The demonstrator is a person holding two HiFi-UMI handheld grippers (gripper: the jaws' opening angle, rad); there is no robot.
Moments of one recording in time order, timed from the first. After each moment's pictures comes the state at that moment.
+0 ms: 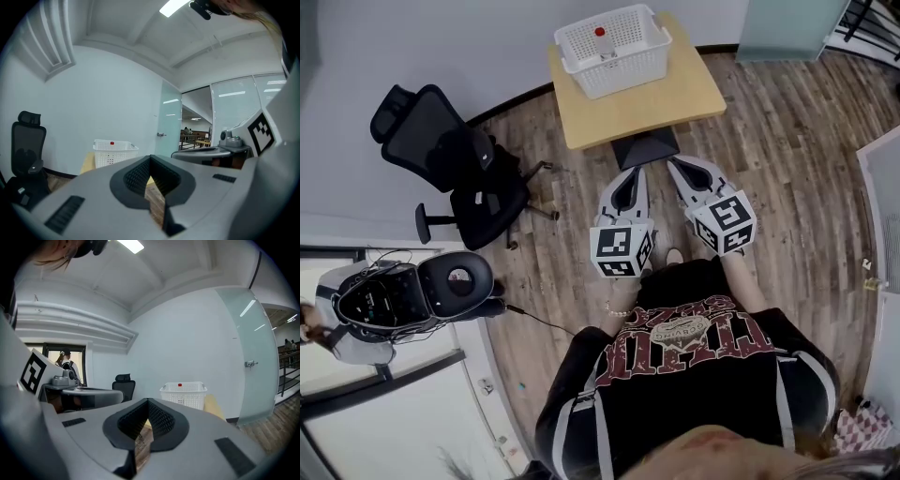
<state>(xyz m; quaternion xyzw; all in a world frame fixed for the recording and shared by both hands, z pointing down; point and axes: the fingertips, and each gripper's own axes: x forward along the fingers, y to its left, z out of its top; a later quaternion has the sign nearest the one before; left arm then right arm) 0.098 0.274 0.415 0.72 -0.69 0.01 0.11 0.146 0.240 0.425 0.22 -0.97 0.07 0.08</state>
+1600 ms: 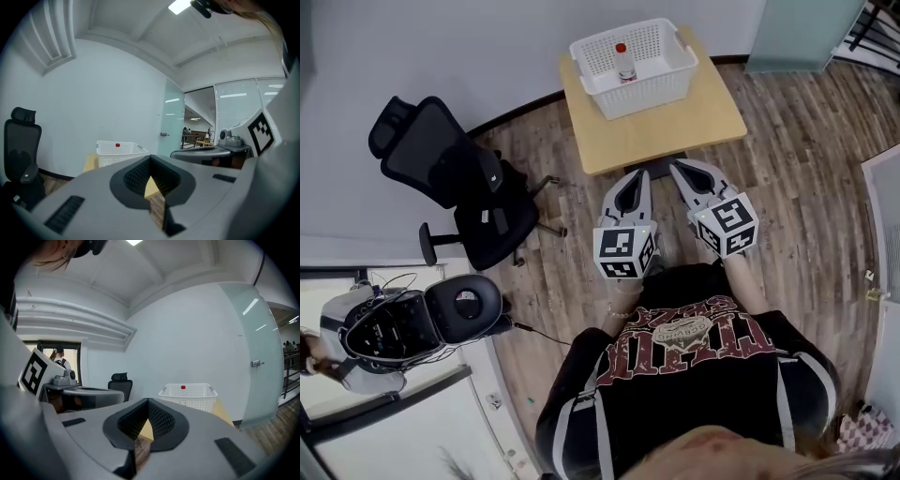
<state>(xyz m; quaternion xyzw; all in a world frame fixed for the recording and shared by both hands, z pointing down) -0.002 0.205 0.421 0.73 -0.68 0.01 0.12 0.044 0.172 0.430 0.22 -0.97 0.07 0.09</state>
